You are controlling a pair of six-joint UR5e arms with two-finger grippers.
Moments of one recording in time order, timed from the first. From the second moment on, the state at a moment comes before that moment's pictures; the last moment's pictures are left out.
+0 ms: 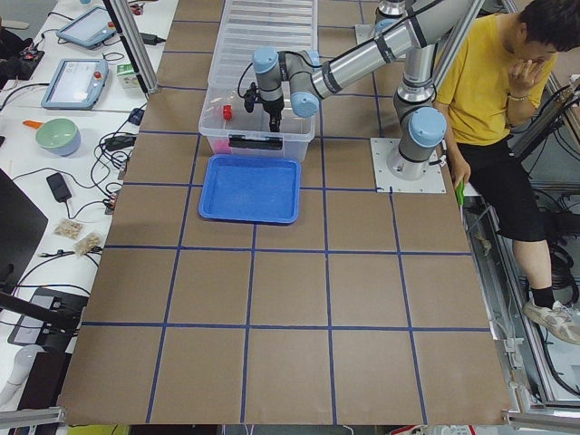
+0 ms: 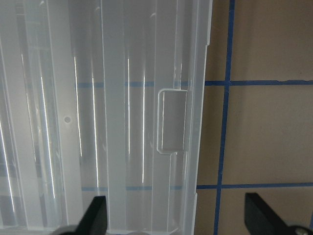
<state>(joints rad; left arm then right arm) -1.50 -1.80 -1.99 -1.04 1.55 0.12 1.37 -1.48 1.41 -1.40 -1.60 -0.19</state>
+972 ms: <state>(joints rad) -1.48 -1.87 -2.01 -1.00 1.55 0.10 1.43 -1.48 1.42 -1.40 -1.59 -0.11</state>
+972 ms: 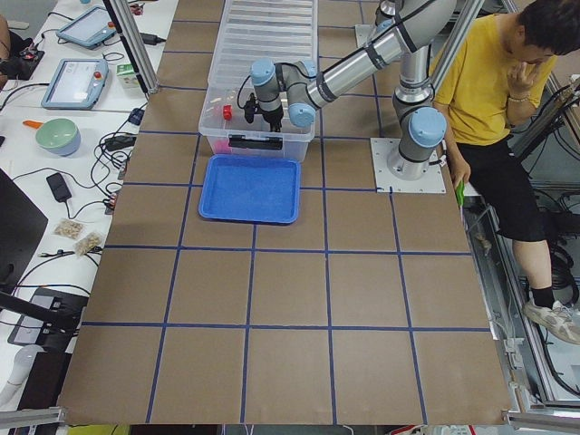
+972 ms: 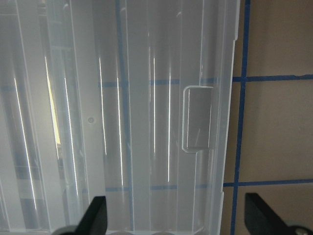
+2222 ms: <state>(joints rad) -1.48 -1.86 -1.99 -1.02 1.56 0.04 1.49 -1.48 1.43 -1.40 -1.60 -0.04</state>
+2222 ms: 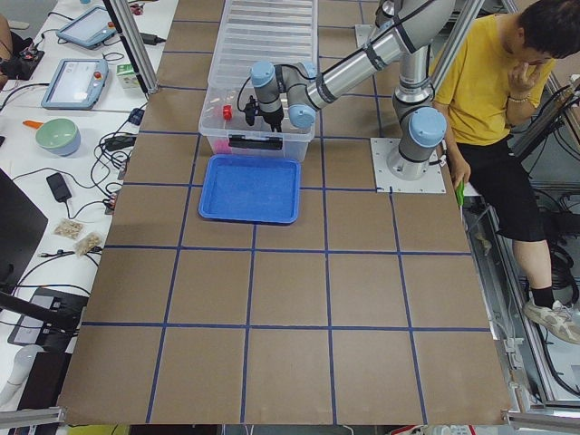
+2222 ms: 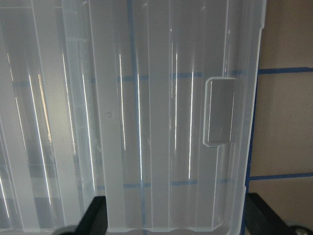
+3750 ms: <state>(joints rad) -1.06 -1.78 -1.63 -1.43 1.57 0.53 1.34 -1.46 1.43 -1.41 -1.61 -0.14</state>
